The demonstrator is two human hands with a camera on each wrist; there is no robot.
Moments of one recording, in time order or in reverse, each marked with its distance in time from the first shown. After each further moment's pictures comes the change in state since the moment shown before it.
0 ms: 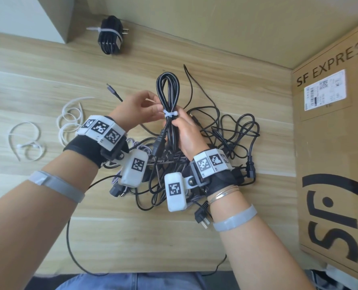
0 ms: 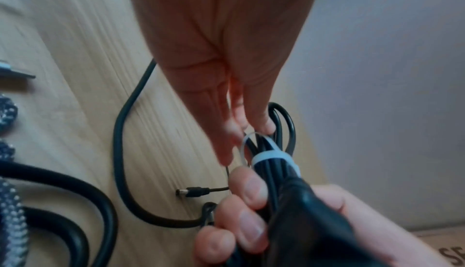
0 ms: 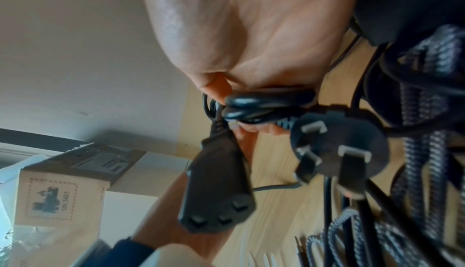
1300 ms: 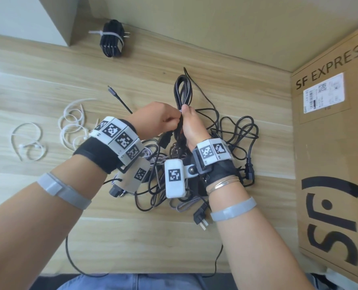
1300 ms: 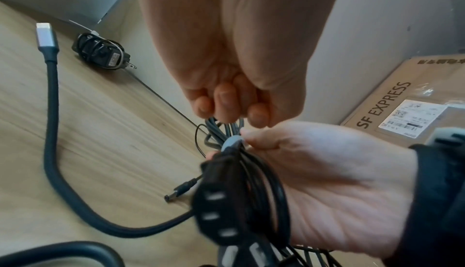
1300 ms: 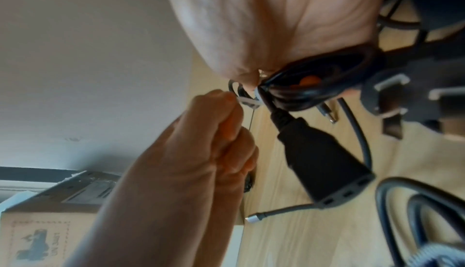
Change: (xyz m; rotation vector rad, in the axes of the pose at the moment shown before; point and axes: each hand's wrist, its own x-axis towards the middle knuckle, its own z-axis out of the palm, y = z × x) left_hand -0.008 0.024 0.030 0.936 -0.210 0.395; right_hand 0.026 -0.011 -0.006 -0.159 0.216 0.154
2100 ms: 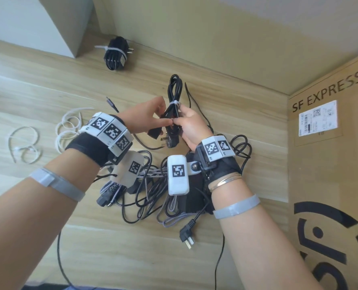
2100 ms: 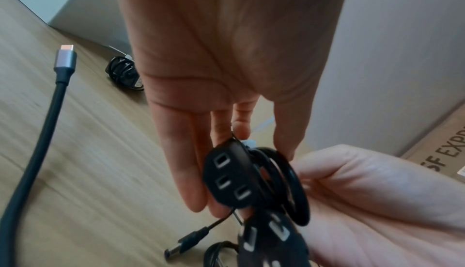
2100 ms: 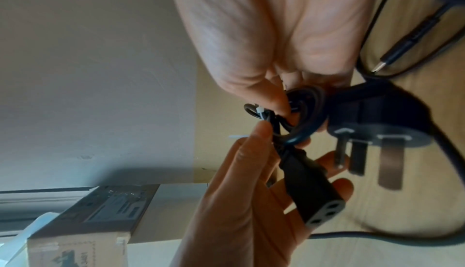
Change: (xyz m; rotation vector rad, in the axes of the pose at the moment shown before) left_hand 0.017 -0.002 -0.023 -0.293 -0.003 -0.398; right_hand 0.004 -0.039 -0.028 0.145 -0.248 -0.075
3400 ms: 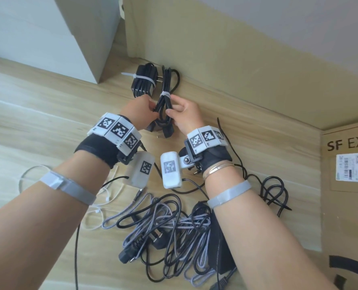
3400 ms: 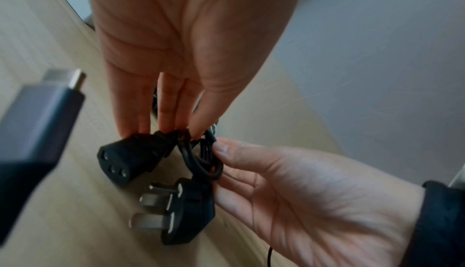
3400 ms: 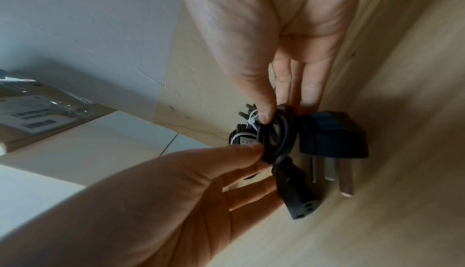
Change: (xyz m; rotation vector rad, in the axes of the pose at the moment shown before) left_hand 0.073 -0.072 -0.089 -0.009 0.258 -0.267; right_hand 0.137 -0.036 0.084 -0.299 0.102 -0.038
